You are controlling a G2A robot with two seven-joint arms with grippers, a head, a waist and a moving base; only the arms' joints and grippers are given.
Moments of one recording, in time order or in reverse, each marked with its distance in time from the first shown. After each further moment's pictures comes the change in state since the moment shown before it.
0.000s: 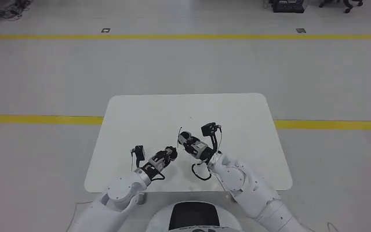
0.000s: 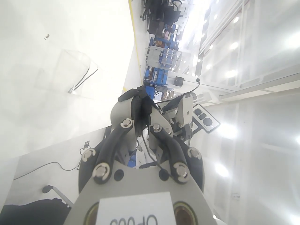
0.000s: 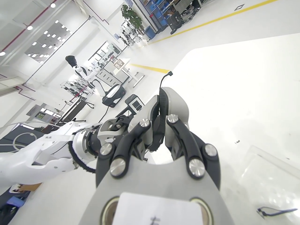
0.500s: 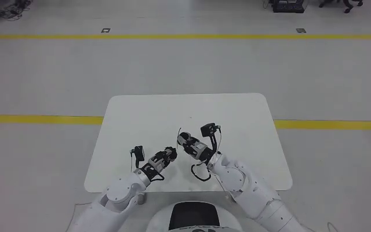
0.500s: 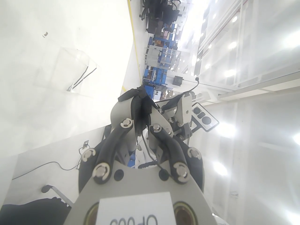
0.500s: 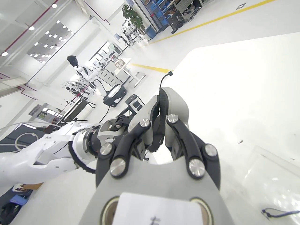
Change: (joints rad) left arm 0.009 0.001 -0.007 -0.007 0.000 -0.004 -0.005; right arm -0.003 0.002 -0.004 -0.003 -0.001 0.003 0.002
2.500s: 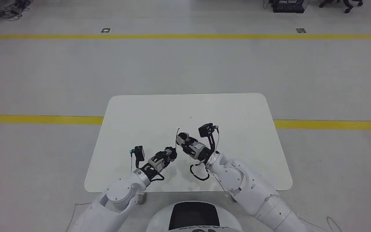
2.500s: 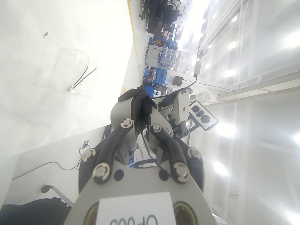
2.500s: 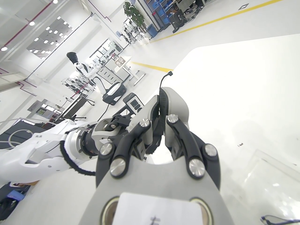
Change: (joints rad) left arm 0.000 0.000 0.000 0.000 0.000 0.000 0.000; right arm 0.064 0.025 -0.085 0.053 0.025 -0.003 -0.067
